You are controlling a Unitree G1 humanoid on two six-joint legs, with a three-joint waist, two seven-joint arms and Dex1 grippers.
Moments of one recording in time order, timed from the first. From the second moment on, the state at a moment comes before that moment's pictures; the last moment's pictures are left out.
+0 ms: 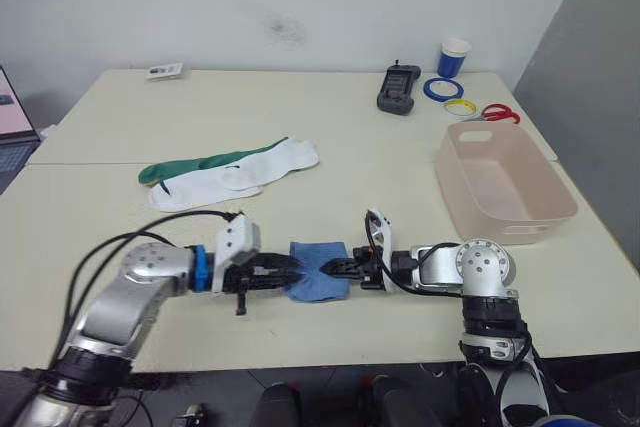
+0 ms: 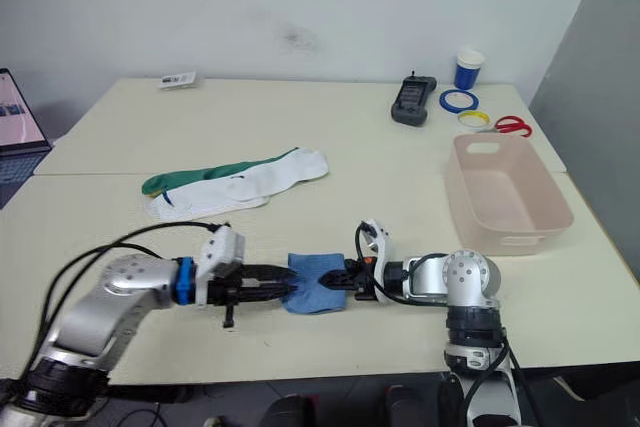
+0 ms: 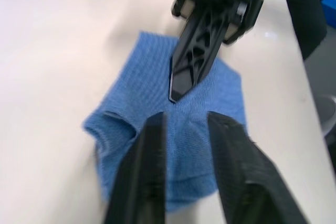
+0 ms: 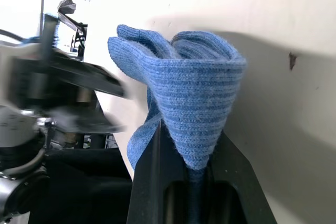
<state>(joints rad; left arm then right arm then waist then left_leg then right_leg) -0.20 0.82 0.00 -0.23 -0.49 0.41 -1.20 -0.56 0.00 -0.21 0.02 0.80 1.58 0.28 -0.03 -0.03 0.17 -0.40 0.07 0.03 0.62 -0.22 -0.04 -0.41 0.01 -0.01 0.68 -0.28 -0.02</state>
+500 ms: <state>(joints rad) -0.39 0.95 0.12 -0.35 -0.67 0.67 -1.15 -0.59 -0.04 -0.30 -0.23 0.85 1.59 0.29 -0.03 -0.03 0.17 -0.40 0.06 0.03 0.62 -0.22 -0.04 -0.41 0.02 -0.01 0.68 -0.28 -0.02</state>
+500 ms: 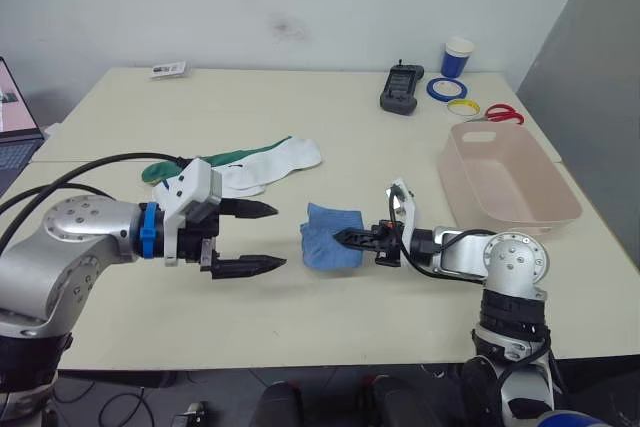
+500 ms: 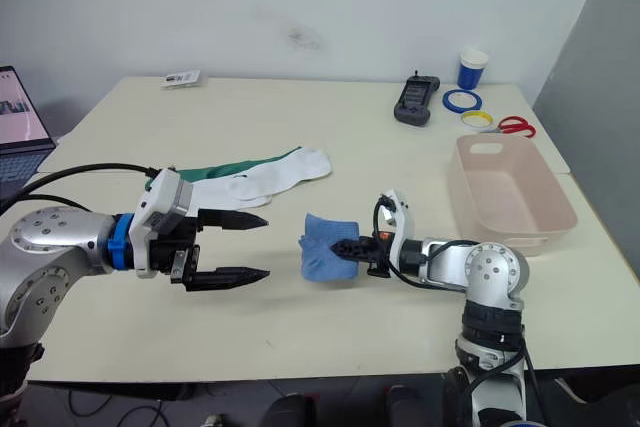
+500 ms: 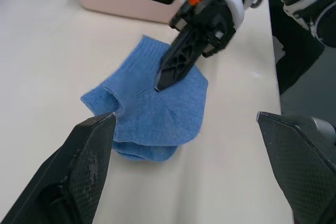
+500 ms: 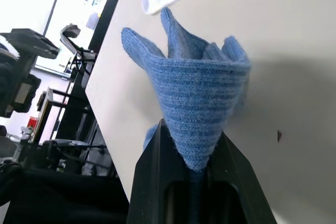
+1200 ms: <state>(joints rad) -0.98 0.29 -0.12 -0.07 -0.54 0.56 -0.81 -0.82 -1.05 0.13 0.21 0.12 0.44 0.73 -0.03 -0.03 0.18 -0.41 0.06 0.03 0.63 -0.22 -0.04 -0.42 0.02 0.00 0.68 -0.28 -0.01</state>
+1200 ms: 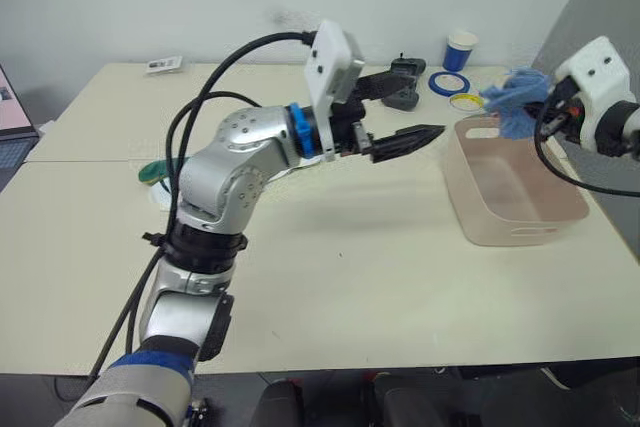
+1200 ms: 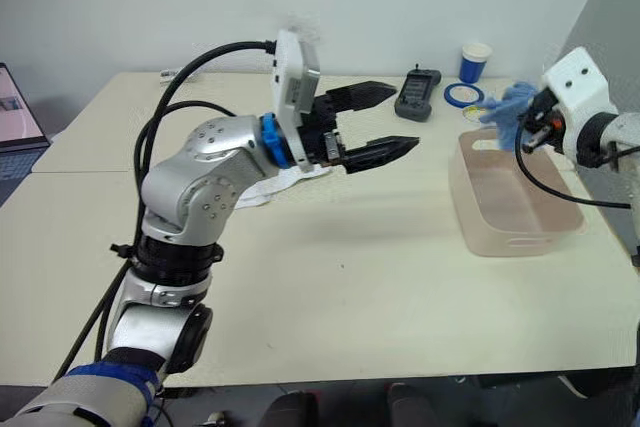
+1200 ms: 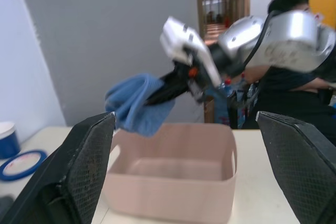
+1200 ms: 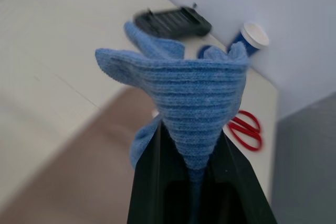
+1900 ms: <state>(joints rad) -0.95 0.30 -0.24 -0.08 -0.44 0.60 -0.87 -0.90 -0.96 0.41 0.70 -0.34 -0.25 0.98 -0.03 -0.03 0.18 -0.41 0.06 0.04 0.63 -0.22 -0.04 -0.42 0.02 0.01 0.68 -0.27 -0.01</state>
